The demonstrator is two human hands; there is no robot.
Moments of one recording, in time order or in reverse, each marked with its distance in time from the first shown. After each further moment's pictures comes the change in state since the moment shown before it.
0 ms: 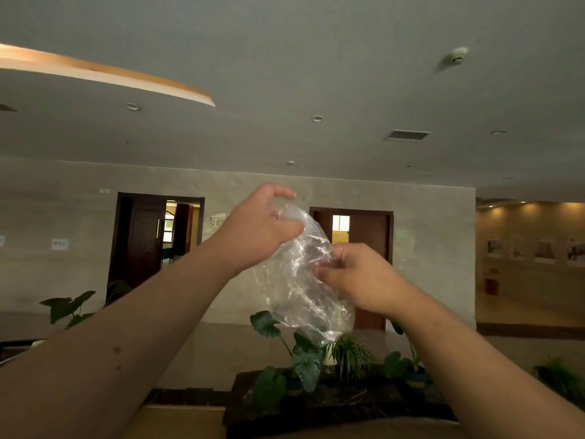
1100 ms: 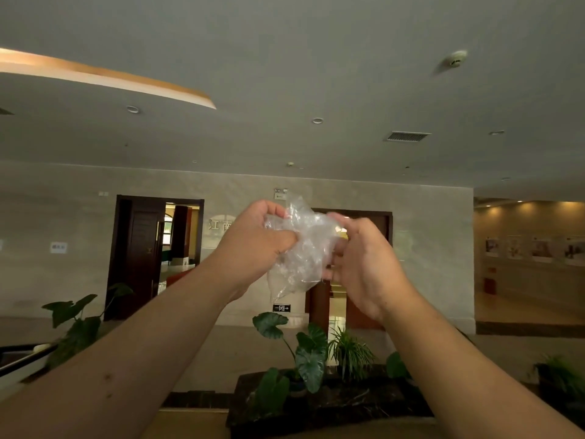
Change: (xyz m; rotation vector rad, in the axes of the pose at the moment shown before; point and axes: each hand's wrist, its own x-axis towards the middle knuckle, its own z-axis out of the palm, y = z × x) left_hand -0.019 -0.015 -0.019 -0.231 0.024 -0.136; right_hand 0.016 -0.031 0.034 0.786 0.182 0.056
